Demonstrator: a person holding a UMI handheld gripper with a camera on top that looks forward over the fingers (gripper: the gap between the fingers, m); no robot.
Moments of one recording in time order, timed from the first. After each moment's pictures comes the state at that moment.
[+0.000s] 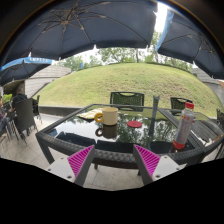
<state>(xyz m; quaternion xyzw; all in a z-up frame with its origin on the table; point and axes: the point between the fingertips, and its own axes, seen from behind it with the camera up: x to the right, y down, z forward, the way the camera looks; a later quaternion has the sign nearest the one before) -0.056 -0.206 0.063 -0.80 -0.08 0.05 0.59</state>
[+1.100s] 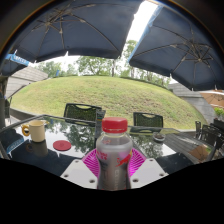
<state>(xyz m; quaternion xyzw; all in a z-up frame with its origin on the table) 0.220 -0.033 0.099 -0.75 0.00 -0.10 0.66</state>
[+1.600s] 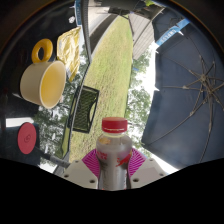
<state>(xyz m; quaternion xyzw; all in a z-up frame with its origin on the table) -0.008 0.145 0.225 -0.41 -0.51 -0.60 0.46</state>
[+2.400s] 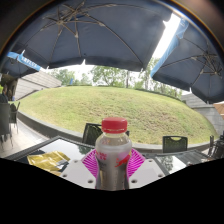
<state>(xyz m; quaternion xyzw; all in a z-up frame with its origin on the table) -0.003 0.164 0.221 -0.71 -0.06 -0.05 0.70</state>
